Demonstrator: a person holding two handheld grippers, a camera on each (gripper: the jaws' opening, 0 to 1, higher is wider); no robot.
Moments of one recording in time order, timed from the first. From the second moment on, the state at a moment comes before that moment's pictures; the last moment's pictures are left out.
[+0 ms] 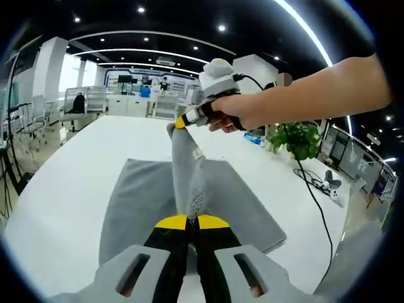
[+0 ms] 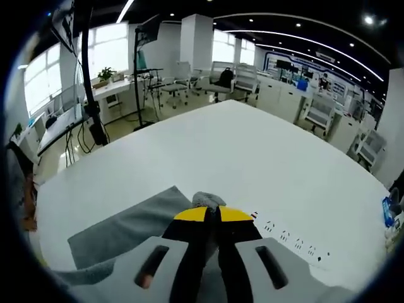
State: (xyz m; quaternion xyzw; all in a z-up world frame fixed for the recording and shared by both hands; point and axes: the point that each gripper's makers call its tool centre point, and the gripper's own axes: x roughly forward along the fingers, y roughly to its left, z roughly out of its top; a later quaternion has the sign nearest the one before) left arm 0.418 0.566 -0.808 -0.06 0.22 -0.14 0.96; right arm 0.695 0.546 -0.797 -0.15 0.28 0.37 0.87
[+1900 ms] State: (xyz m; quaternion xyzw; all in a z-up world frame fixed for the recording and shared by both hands) left arm 0.408 0.636 -0.895 -0.02 0.30 -0.07 0.95; right arm 0.692 0.629 -0.848 -0.12 0.27 0.43 0.85
